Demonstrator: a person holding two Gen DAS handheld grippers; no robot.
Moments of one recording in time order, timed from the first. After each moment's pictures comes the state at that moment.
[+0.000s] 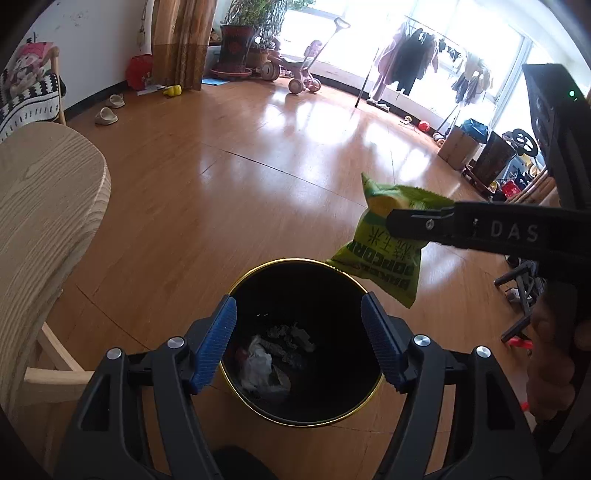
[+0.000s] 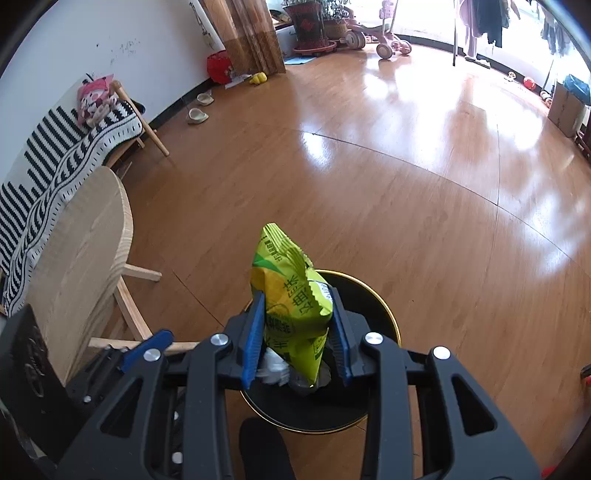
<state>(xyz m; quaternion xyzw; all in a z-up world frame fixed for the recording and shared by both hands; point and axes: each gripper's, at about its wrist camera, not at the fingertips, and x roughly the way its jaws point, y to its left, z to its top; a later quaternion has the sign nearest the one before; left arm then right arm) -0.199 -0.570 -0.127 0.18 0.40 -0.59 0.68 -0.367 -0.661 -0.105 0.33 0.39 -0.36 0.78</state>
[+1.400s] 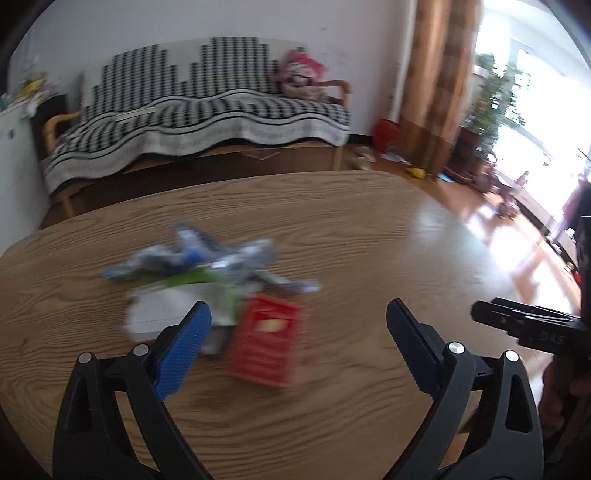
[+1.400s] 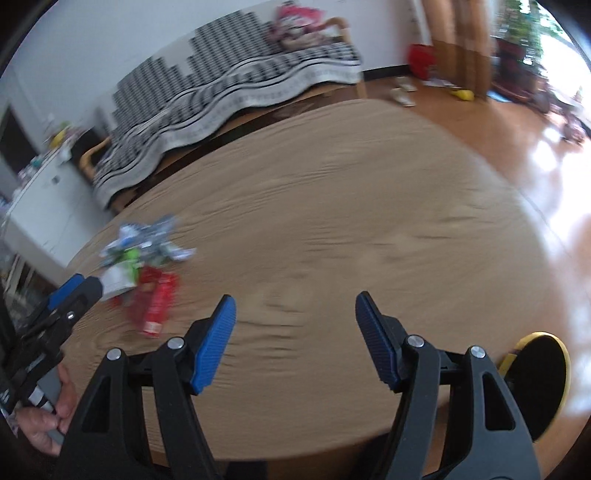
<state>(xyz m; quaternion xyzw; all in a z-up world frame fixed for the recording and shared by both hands) 0.051 -0.144 0.009 0.04 0.36 -0.23 0.90 -0.037 -0.350 -0.023 0.21 0.43 -0.06 0.88</state>
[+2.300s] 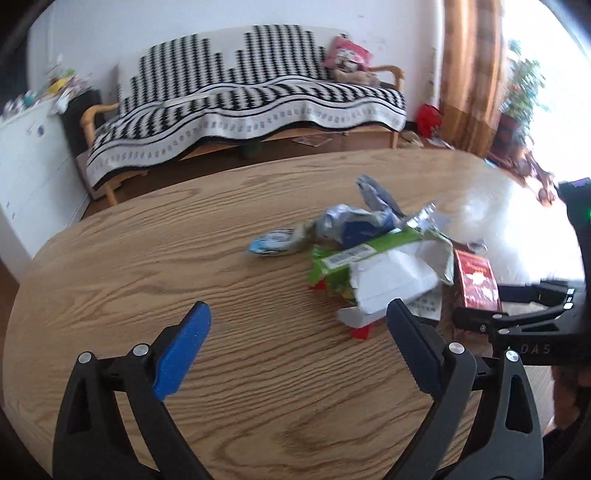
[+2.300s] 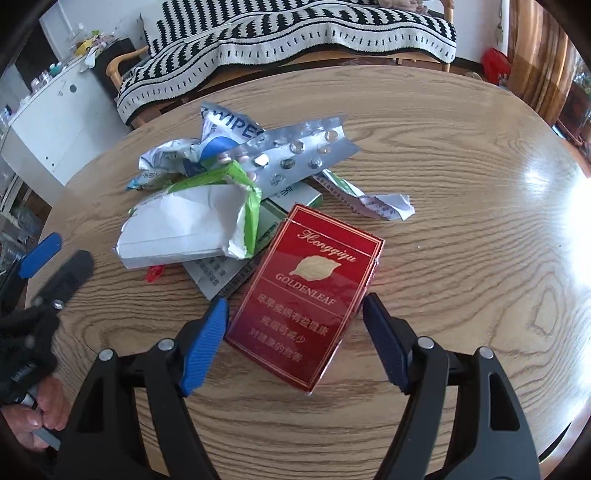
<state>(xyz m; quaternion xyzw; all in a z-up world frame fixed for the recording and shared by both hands) 0.119 -0.018 -0.037 0.10 0.37 -0.18 0.91 0.076 -0.181 -0.086 0.11 0.51 -0.01 0.85</state>
